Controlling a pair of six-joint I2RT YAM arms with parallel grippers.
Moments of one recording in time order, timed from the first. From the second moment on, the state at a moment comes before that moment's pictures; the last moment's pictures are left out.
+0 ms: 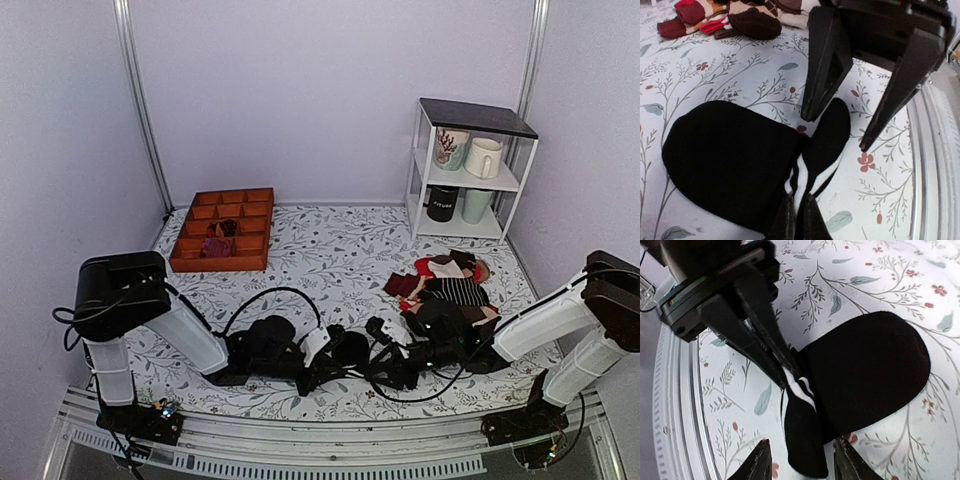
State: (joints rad) left arm -1.15 1.93 0.59 0.80 0.20 -0.13; right arm 0.98 1.55 0.46 0.38 -0.37 0.12
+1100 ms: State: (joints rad) left arm -1.12 2.01 0.63 0.86 0.30 -0.25; right arm 1.01 1.68 0.44 0.62 -0.38 -0.01
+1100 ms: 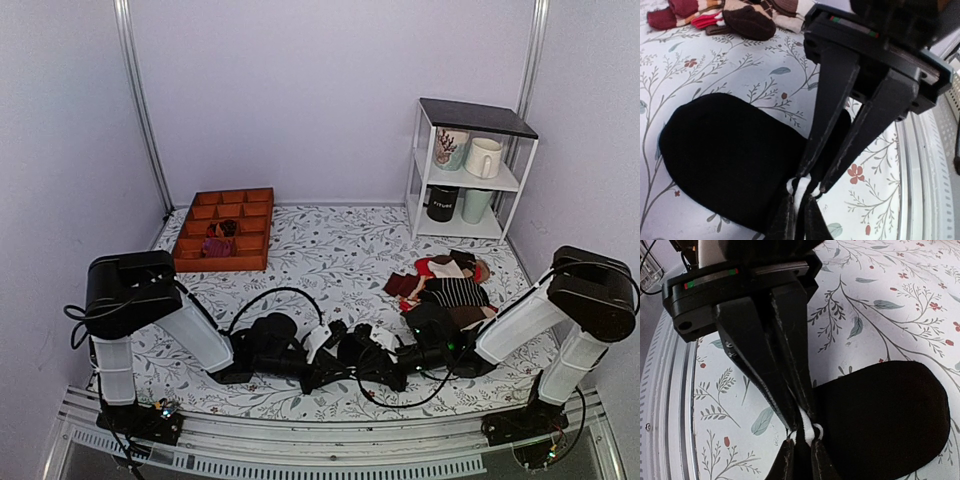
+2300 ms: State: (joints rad) left arm -0.93 1.80 0.61 0.84 0.40 0.04; right arm 0.98 1.74 0.40 0.74 -0.46 0.37
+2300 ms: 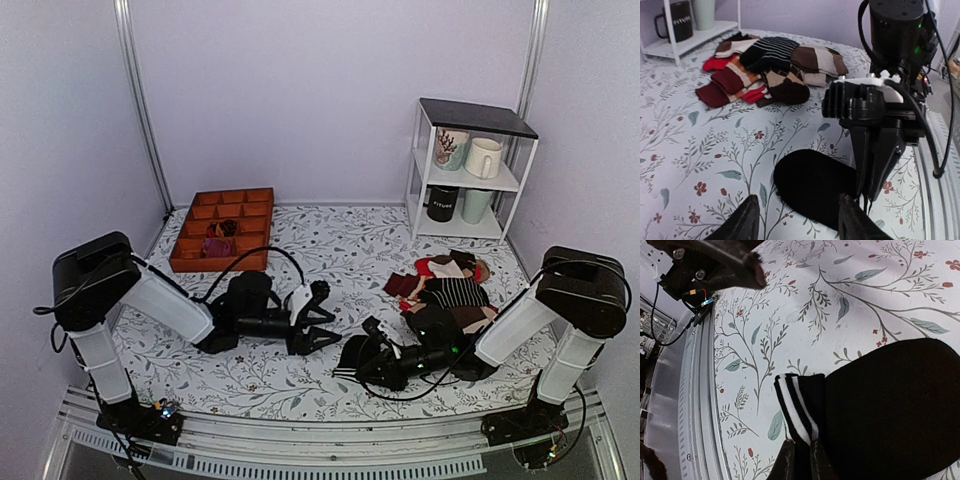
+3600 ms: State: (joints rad) left arm -0.95 1.86 0.74 0.38 0.34 -0.10; right arm 0.98 1.75 0.40 0.74 -0.46 0.39
